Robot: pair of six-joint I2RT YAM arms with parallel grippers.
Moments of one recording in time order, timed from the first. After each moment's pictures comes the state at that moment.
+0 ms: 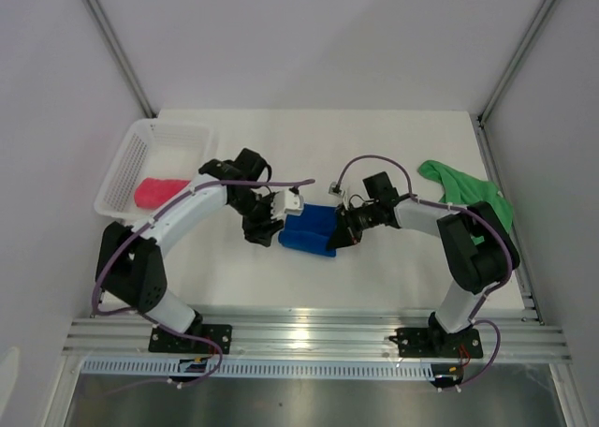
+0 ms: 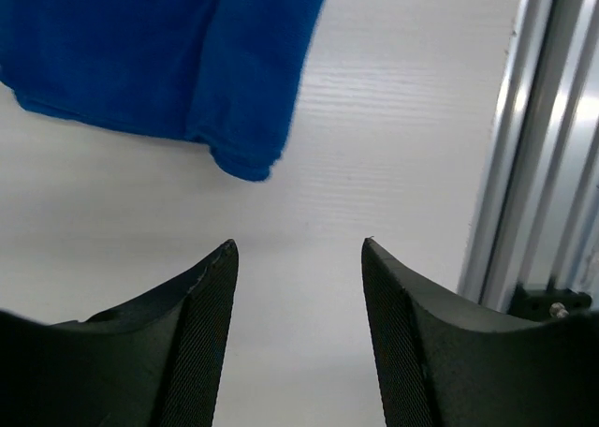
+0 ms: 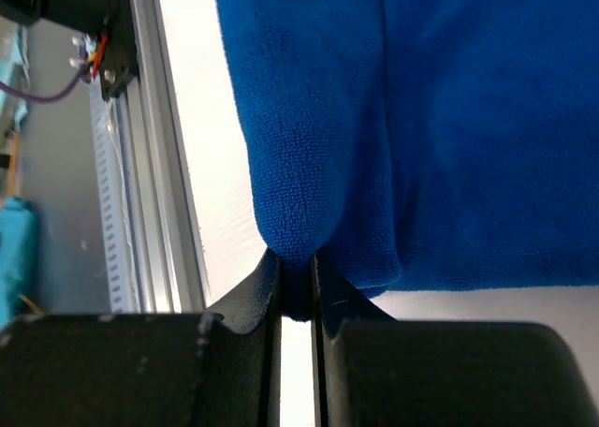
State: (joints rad) left arm -0.49 1.53 1.23 -1.05 0.52 0.94; right arm 0.45 1.72 0.90 -0.18 -1.01 -0.18
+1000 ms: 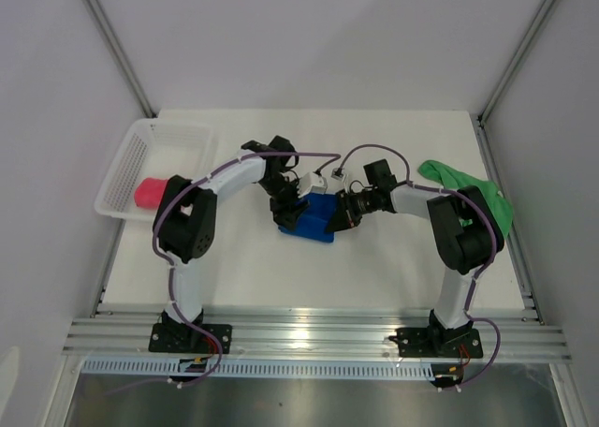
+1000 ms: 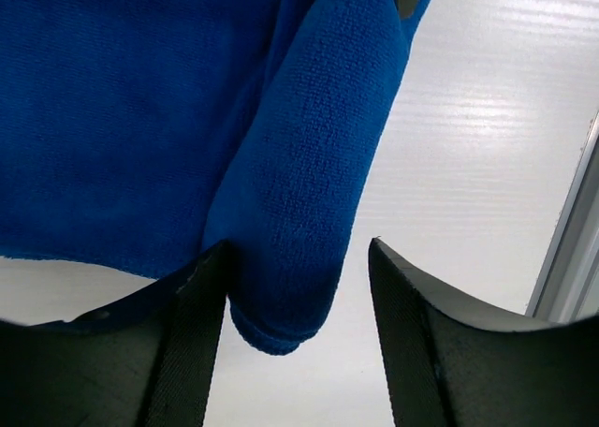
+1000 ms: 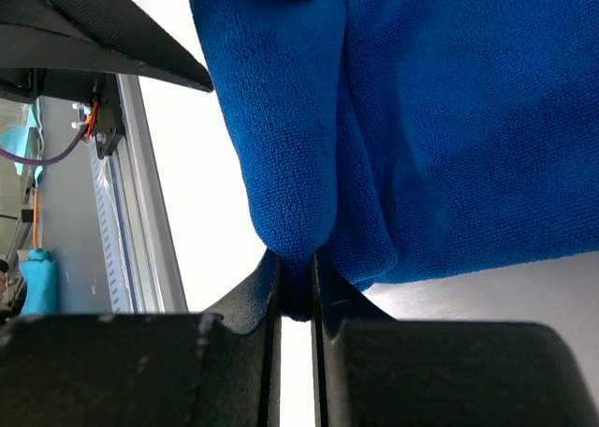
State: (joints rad) left arm -0.50 2.02 1.58 -1.01 0.58 0.84; right arm 0.38 1.89 1.06 -0.16 -1.01 -0.05
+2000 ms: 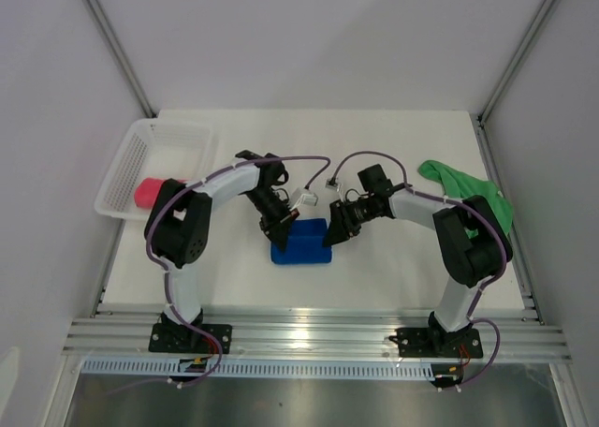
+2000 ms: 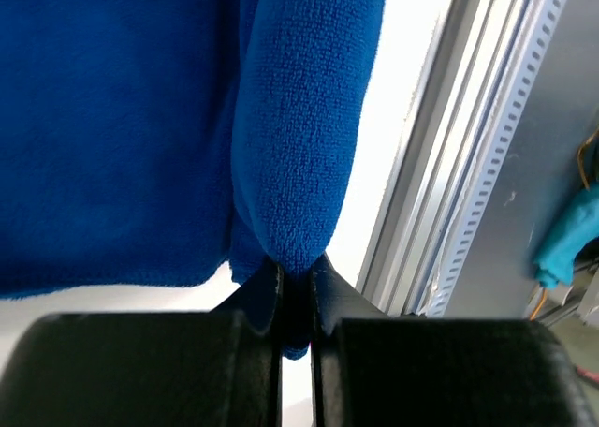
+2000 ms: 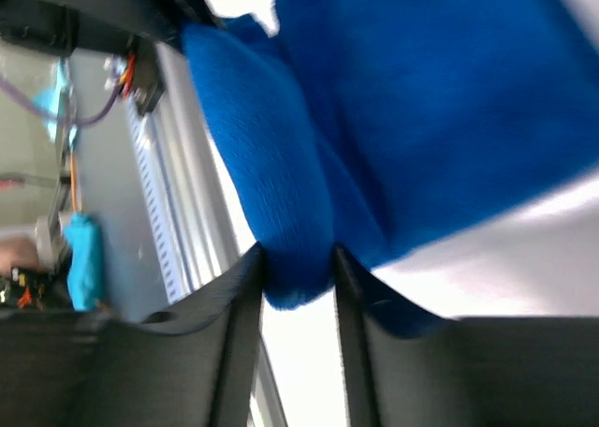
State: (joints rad) left arm -0.49 1.95 1.43 -1.19 0.73 0.72; right arm 0.47 1.79 1.03 -0.34 -1.01 -0.06
